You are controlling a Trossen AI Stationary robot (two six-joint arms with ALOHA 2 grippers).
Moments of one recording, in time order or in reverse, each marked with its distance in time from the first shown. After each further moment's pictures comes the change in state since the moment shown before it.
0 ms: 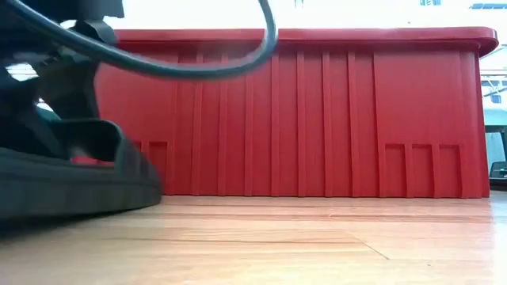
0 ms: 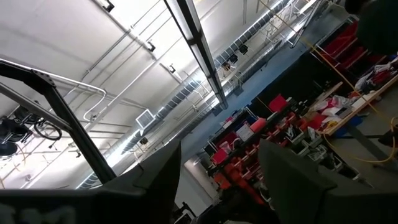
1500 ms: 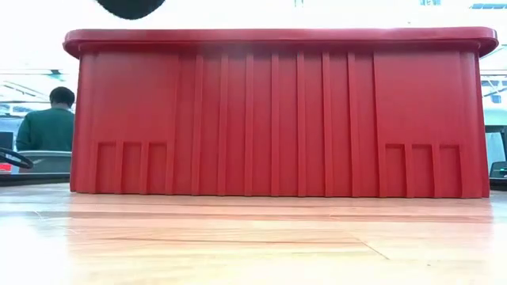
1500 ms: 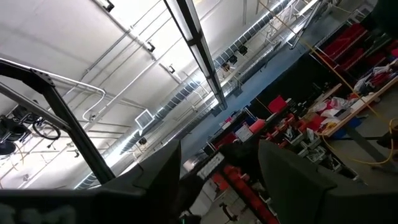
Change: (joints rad) left arm 0.015 -0.613 0.007 0.093 0.020 0.029; right arm 0.000 0.000 0.000 0.000 0.002 -0.010
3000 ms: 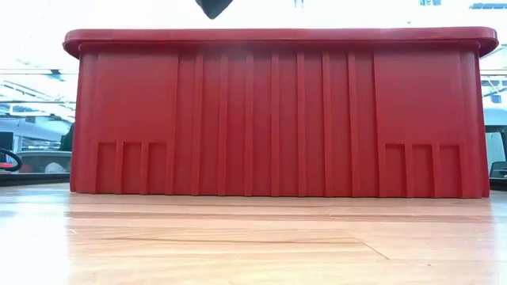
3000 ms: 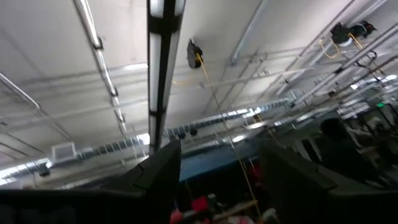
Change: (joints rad) left arm 0.758 -0.108 0.237 0.263 -0.099 1.020; right arm -0.267 -0.370 0.195 -0.355 0.002 -0.452
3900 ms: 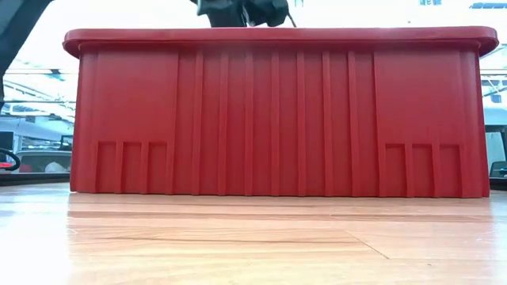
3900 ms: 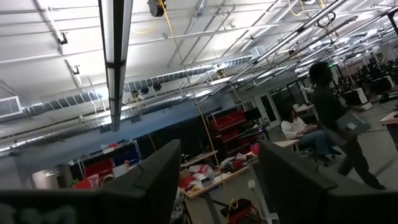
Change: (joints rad) left arm 0.108 0.611 0.001 -0.075 0.036 -0.081; right arm -0.095 -0.003 0.103 -0.395 0.023 0.056
